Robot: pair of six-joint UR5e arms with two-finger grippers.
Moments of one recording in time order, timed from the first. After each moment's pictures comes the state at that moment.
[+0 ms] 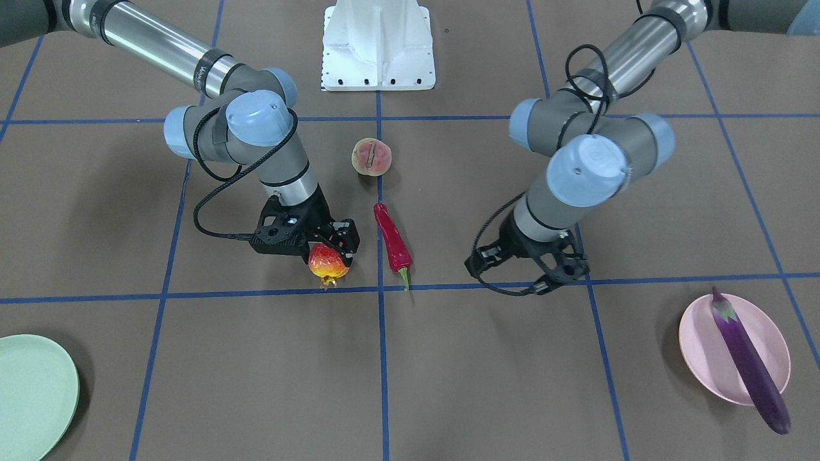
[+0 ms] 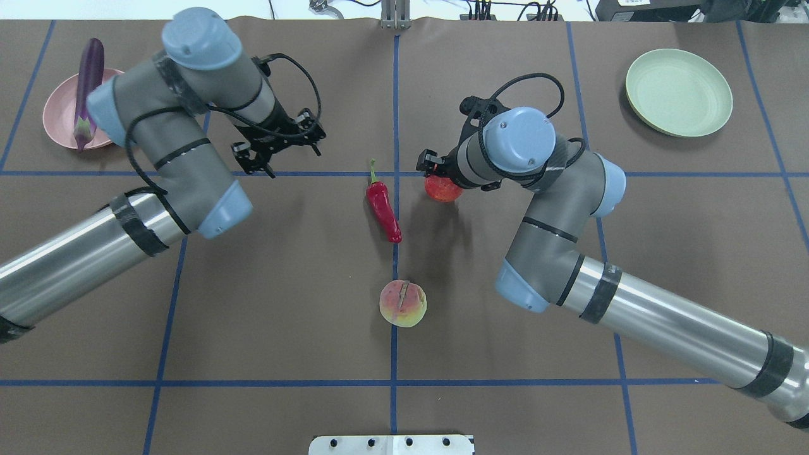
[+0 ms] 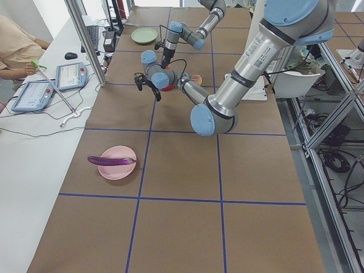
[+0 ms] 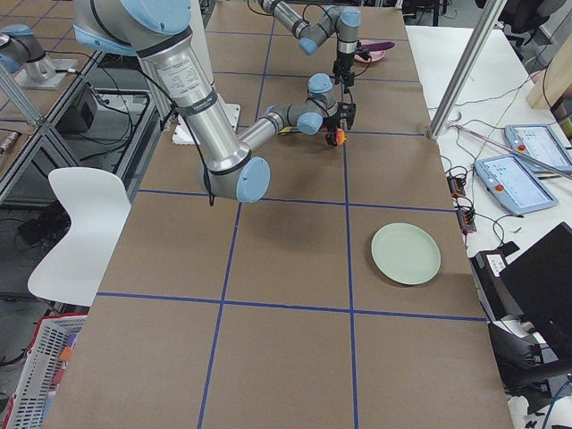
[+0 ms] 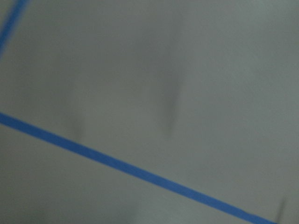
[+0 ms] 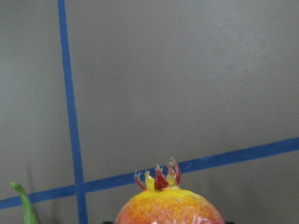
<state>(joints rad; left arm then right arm) -0.76 -2.32 -1.36 -1.85 -2.15 -1.51 0.65 -0.92 1.44 -1.09 1.81 1.44</state>
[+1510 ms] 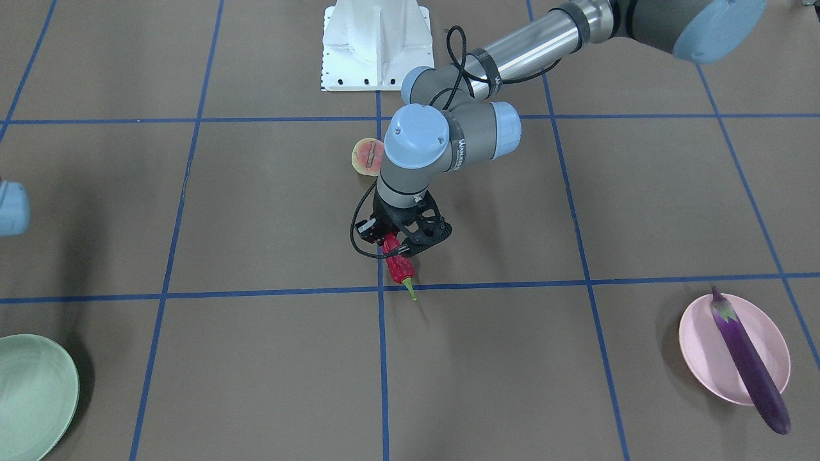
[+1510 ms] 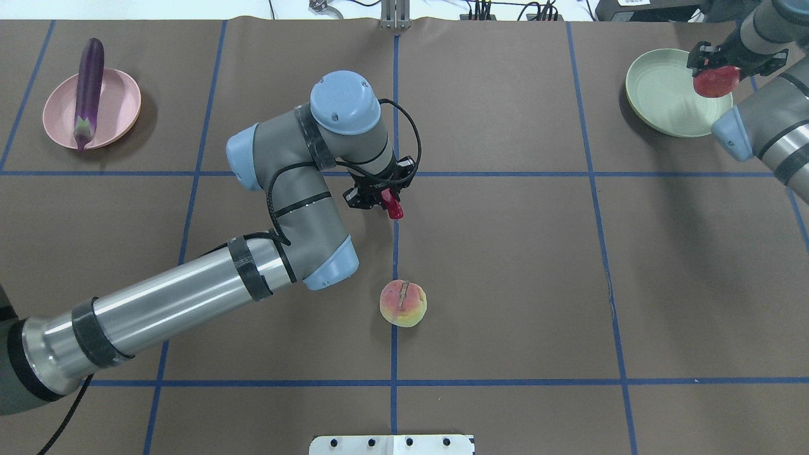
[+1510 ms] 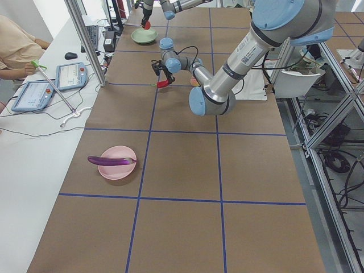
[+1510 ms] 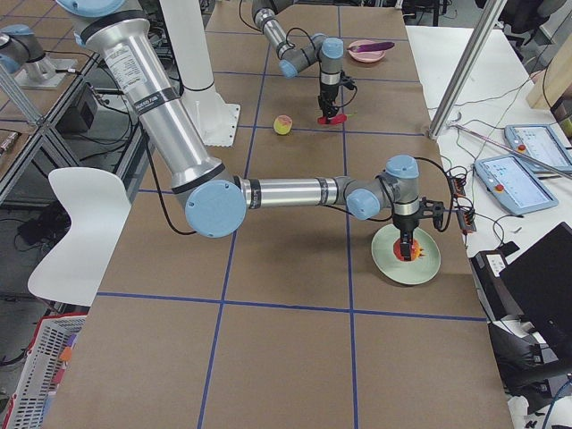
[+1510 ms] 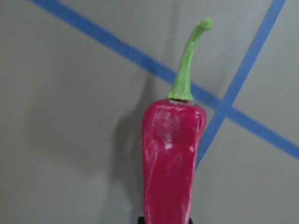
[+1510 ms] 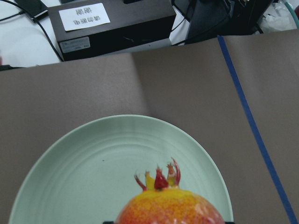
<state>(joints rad) -0.63 -2.50 -1.24 -1.86 -2.01 -1.70 1.18 -1.08 1.09 -1.10 1.89 0.84</state>
